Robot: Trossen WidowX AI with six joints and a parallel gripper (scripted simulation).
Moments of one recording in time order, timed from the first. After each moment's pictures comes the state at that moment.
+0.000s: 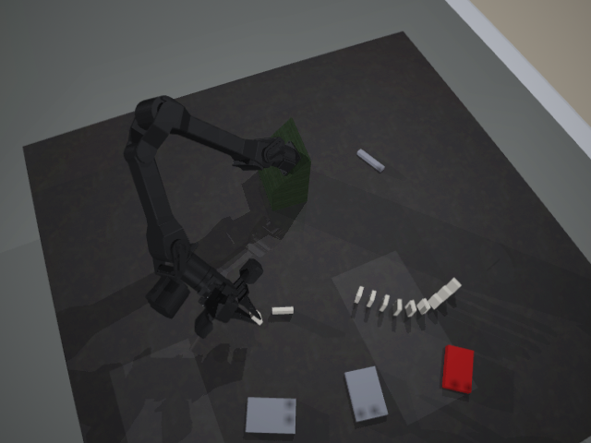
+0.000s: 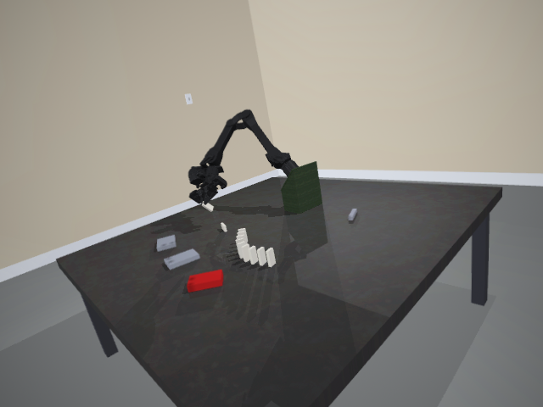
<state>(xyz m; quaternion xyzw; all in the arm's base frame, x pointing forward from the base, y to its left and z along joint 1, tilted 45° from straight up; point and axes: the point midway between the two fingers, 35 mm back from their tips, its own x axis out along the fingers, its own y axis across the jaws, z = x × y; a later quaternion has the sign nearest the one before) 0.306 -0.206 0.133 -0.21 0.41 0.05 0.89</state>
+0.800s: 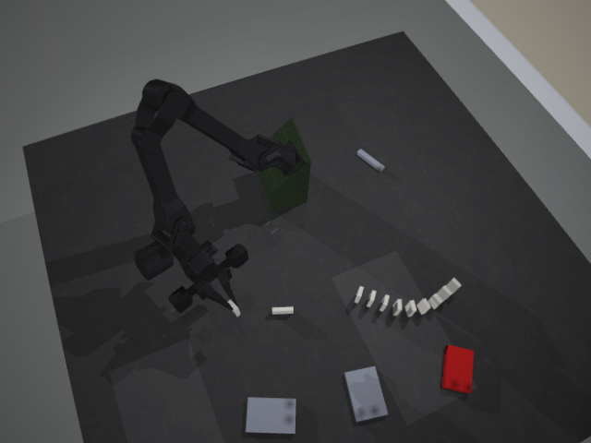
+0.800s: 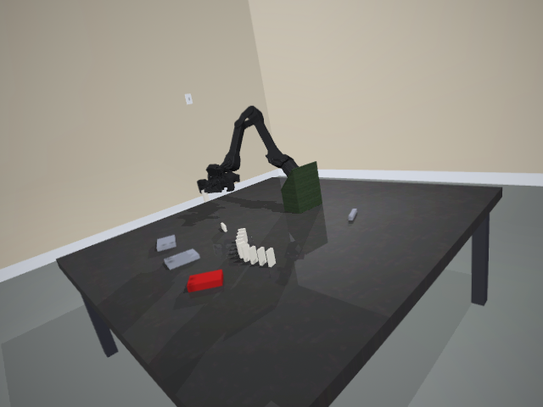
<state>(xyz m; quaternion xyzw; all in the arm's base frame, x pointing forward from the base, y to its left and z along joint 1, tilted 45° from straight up) 0.267 -0.205 0.175 -0.36 0.11 0.11 0.92</state>
